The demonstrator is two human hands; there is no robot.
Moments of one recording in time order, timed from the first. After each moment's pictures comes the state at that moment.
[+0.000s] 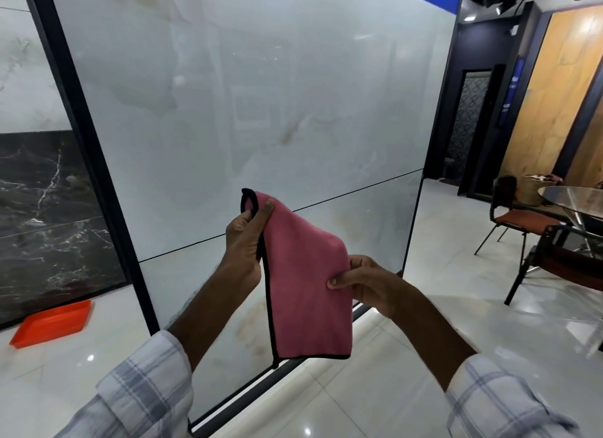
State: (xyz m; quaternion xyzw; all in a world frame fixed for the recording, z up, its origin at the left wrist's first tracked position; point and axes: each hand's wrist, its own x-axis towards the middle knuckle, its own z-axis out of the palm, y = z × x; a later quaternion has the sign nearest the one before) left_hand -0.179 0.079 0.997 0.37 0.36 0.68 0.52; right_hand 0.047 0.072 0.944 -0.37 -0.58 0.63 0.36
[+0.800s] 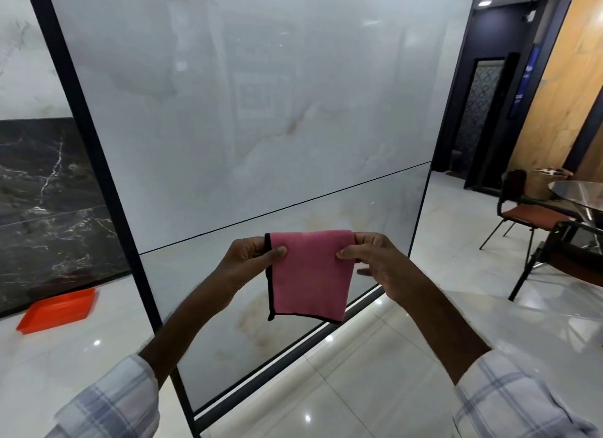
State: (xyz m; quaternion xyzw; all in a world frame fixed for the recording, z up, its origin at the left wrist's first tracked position) left_hand -0.226 0.082 0.951 0.65 0.43 0.46 0.43; right_hand 0.044 0.089 0.959 -0.47 -0.59 0.49 0.44
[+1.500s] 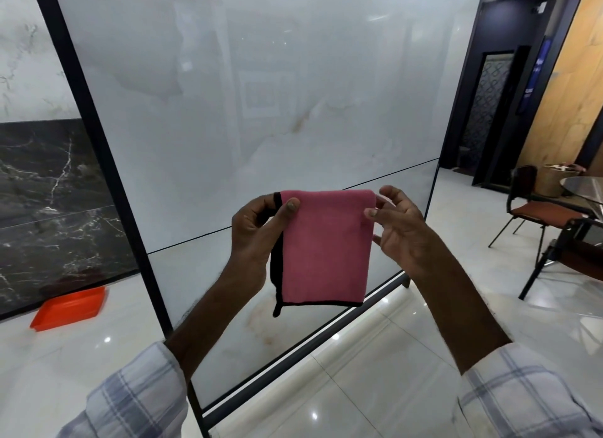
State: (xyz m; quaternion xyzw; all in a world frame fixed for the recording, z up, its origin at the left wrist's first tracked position) left_hand -0.184 0.067 0.995 0.52 0.33 0.68 0.39; right_hand 0.052 0.095 0.998 -0.31 -0.50 0.55 0.59
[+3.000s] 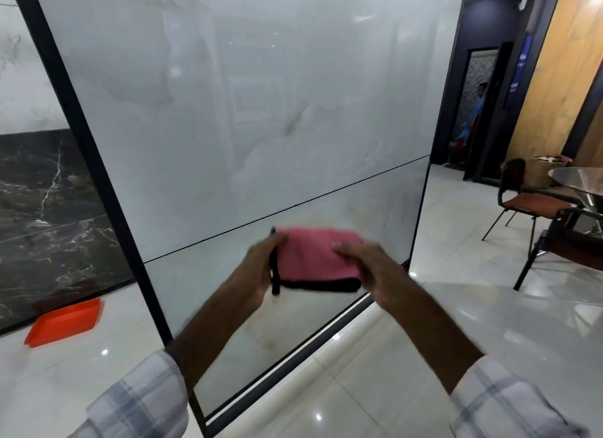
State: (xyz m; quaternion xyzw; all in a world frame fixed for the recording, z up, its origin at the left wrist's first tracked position) left_hand -0.192 0.072 0.970 0.44 0.49 0.50 0.56; right_hand 0.007 0.063 0.961 -0.42 -0.44 0.58 0.54
